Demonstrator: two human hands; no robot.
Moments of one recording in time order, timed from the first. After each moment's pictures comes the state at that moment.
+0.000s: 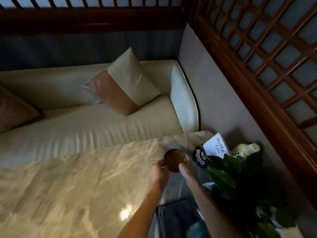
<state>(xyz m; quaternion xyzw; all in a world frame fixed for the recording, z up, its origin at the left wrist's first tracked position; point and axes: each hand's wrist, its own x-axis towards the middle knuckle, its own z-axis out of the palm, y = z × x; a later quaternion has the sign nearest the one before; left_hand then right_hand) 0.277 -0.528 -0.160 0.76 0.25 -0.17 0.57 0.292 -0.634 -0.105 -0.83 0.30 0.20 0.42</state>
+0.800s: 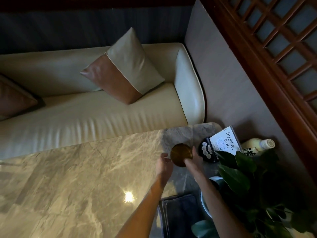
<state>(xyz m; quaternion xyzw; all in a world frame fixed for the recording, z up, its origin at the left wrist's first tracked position) 0.284 -0.525 -0.180 0.71 0.28 -0.22 0.61 0.304 -0.648 -0.132 -0.82 0.31 0.26 0.40</state>
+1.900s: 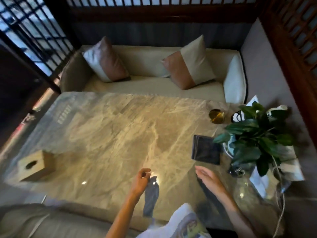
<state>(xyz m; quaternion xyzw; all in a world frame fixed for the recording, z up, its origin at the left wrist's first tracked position) -0.191 -0.399 -0.039 0.68 0.44 -0.12 0.58 -0.074 -0.661 -0.025 -0.78 0.04 0.37 0.50</state>
